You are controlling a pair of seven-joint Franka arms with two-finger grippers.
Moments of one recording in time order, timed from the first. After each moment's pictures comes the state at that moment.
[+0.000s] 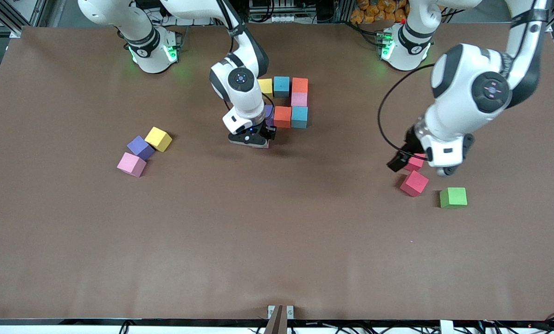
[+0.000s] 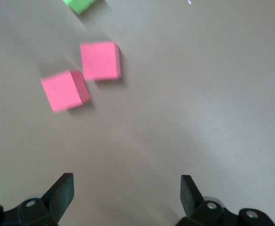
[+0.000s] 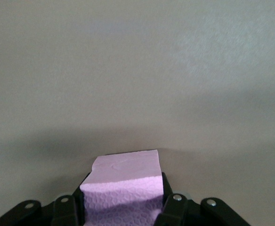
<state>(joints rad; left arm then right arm) -0.32 0.12 0.07 -1.92 -0.08 1.98 -1.01 1.16 0.48 -0.29 -2.07 0.27 2.58 0.87</state>
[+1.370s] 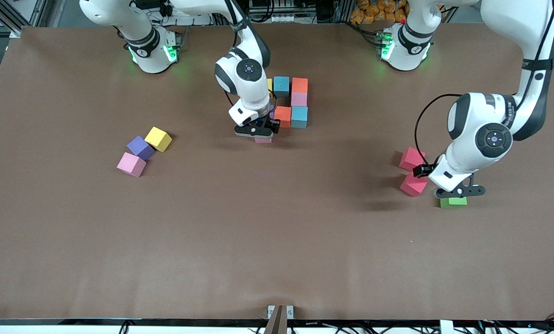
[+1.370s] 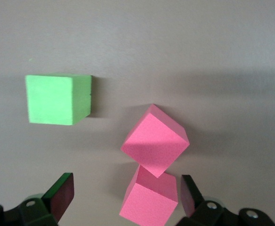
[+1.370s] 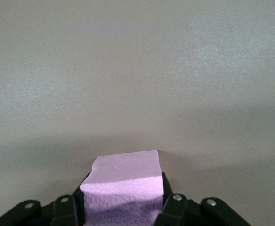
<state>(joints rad) -0.18 0.29 0.06 -2.03 0.12 2.23 -0.15 1.21 0.48 -0.31 -2.10 0.22 2.63 0.91</state>
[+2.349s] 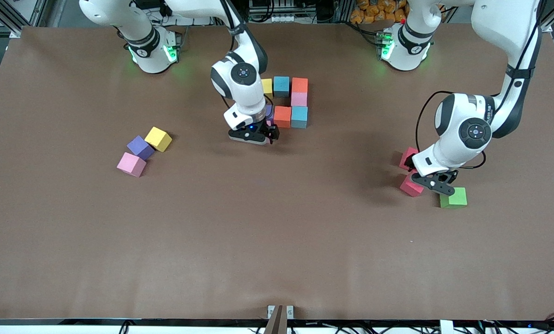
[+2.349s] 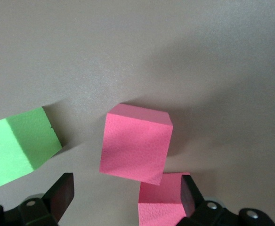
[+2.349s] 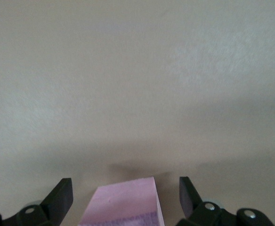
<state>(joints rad) -0.18 0.31 0.06 -2.17 0.12 2.46 0.26 1.19 0.47 -0.34 -2.10 0.22 2.65 0.96</state>
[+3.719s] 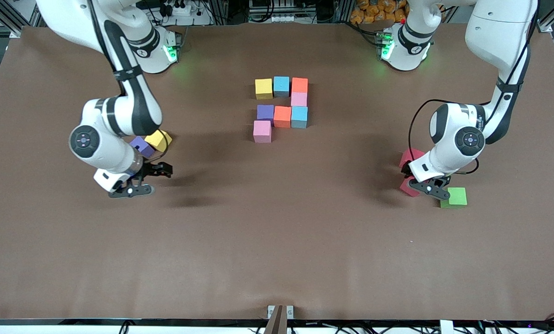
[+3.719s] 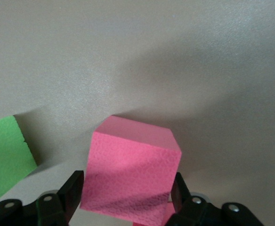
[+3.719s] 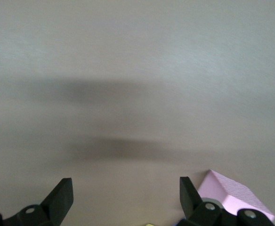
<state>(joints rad) -0.16 0.40 0.05 -2.17 0.04 2.56 0.27 0.49 0.34 -0.34 -2.06 0.22 2.28 -0.06</state>
